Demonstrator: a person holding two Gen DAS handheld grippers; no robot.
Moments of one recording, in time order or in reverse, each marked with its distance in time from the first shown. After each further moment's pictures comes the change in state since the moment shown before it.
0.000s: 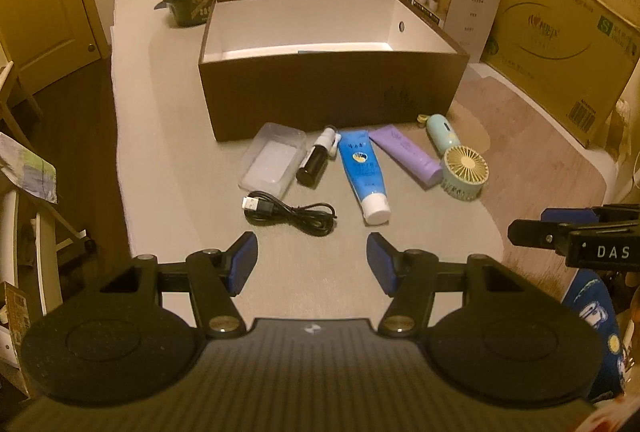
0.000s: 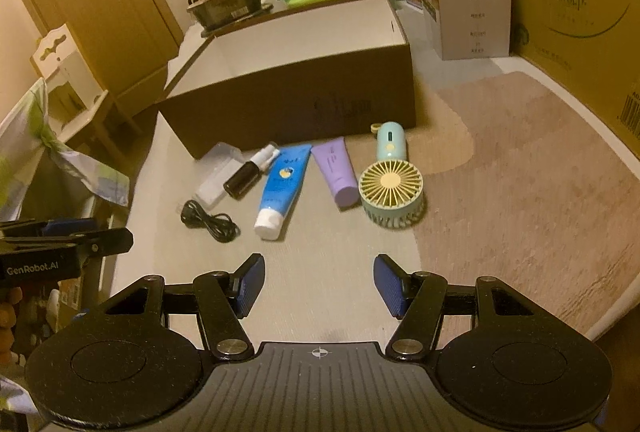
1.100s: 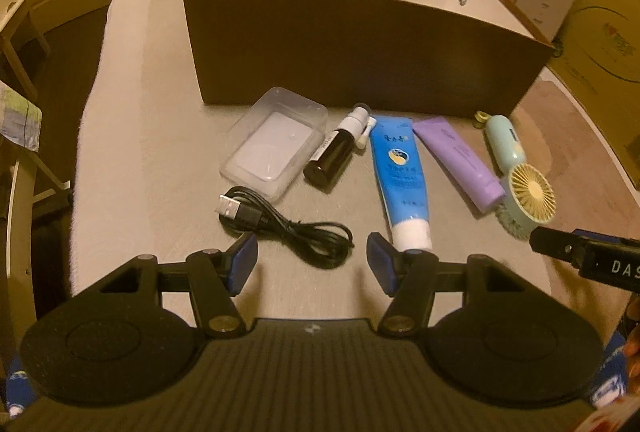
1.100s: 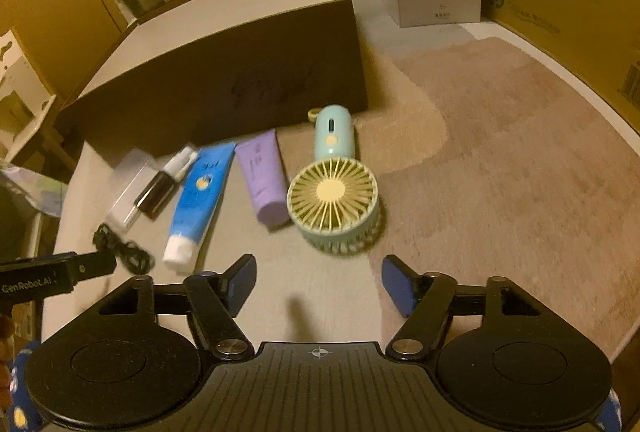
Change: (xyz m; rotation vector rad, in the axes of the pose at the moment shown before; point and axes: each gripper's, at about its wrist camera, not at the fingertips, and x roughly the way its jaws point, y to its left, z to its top) left arm 0.111 0.009 0.022 -0.164 0.105 0.042; right arm 0.083 -0.042 0.028 0.072 0.033 -0.117
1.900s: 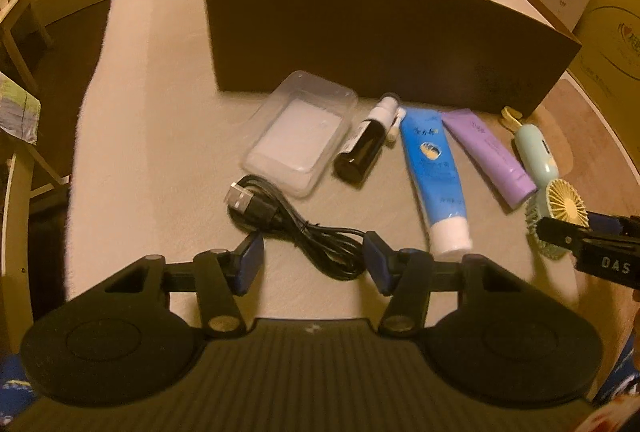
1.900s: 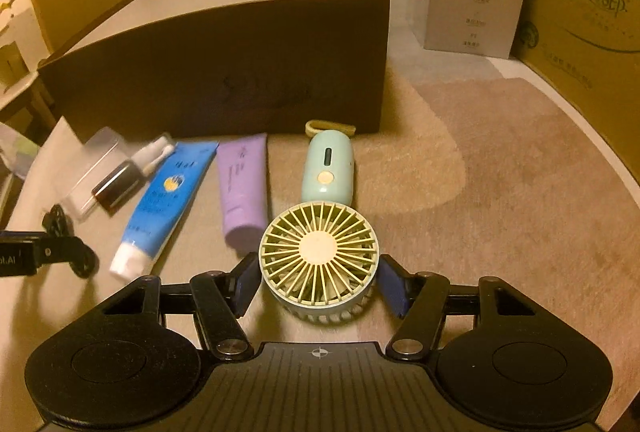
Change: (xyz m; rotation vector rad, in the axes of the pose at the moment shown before) left arm 0.018 0.024 -0.008 -0.004 0.005 0.000; right arm 0.035 0.000 0.000 -0.176 -0.017 -0.048
